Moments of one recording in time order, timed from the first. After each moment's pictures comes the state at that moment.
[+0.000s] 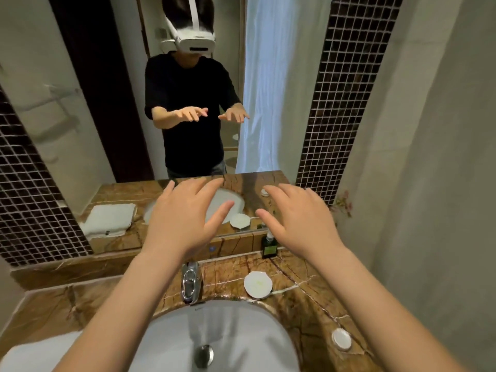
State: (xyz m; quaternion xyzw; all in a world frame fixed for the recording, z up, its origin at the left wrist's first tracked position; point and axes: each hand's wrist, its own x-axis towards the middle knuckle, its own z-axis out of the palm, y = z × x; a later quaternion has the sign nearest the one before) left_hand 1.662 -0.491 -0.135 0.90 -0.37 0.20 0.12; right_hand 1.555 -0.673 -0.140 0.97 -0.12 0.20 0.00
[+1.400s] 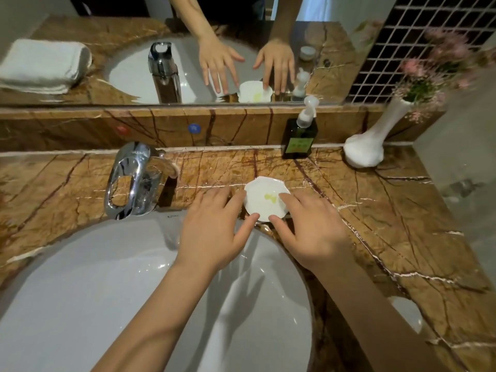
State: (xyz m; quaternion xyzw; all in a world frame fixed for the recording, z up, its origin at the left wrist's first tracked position) left_hand 1.680 -0.590 -0.500 0.94 -0.31 -0.04 0.10; right_hand 1.603 -0.761 -0.506 0.99 -0.12 -0.01 -0.07
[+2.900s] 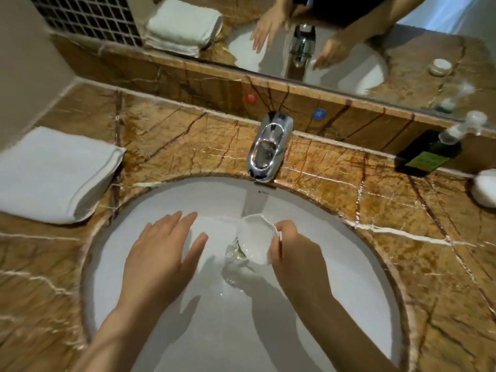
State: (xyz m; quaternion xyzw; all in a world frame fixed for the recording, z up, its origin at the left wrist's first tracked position) left_hand 1.629 -0.374 -0.523 0.99 -0.02 -0.06 0.12; right_hand 1.618 -0.585 -0.539 0.96 -0.05 -0.02 -0.26
